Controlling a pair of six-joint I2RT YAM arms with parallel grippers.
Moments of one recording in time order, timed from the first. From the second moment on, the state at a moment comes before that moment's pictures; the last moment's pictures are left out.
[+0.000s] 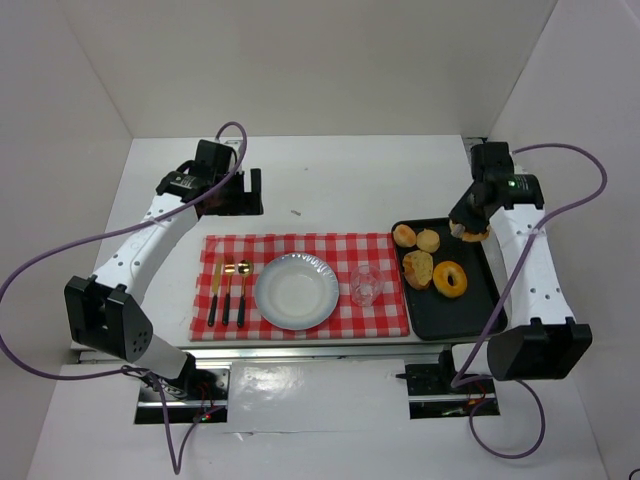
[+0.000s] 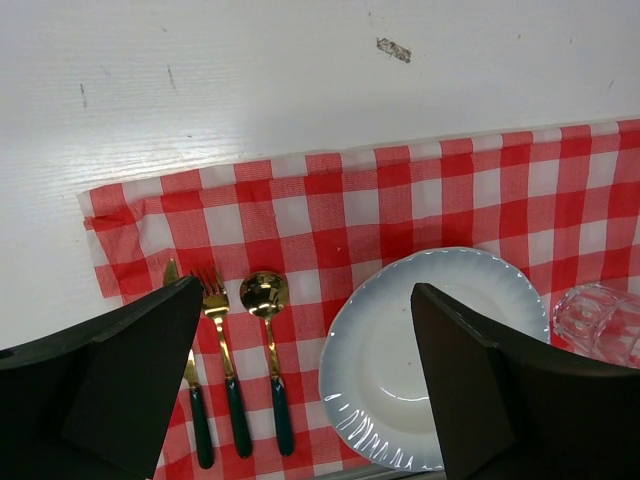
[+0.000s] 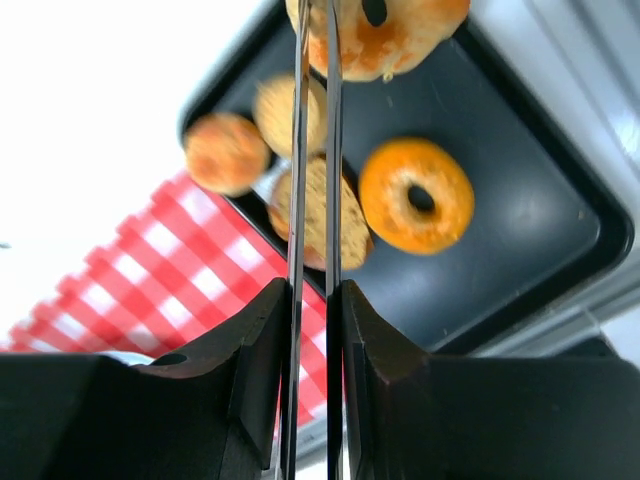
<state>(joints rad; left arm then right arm) -0.29 1.50 1.42 -0.78 0.00 -0.28 -0.01 1.32 1.44 -1.17 0.23 0.67</state>
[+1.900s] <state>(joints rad) -0.08 1.44 1.46 -0.90 -0.14 -0.48 1.02 1.59 1.66 -1.12 -0.07 0.41</state>
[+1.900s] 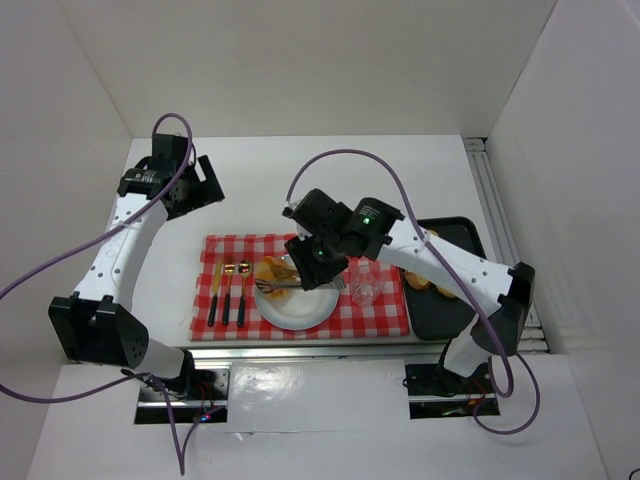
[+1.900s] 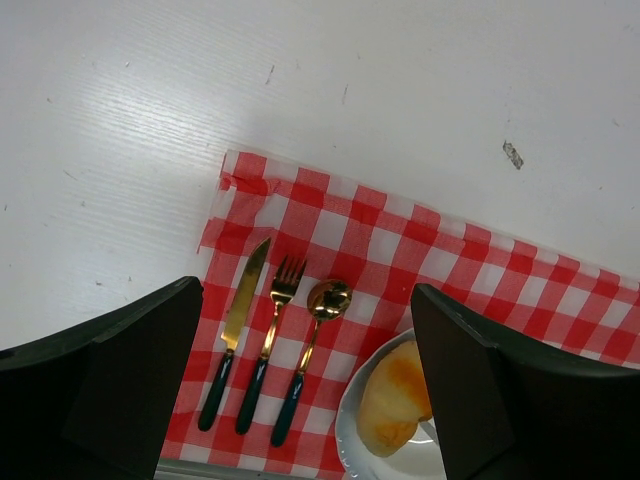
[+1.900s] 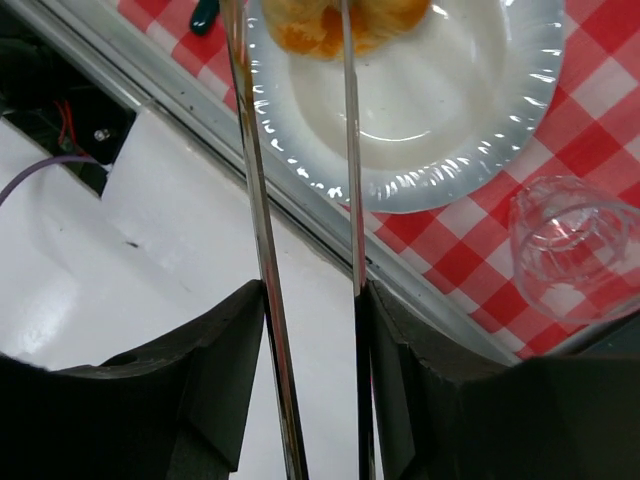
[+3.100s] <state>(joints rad) -0.08 1.44 1.46 -0.89 -0.11 -0.48 0.97 1.55 1.60 -1.24 -0.26 0.29</state>
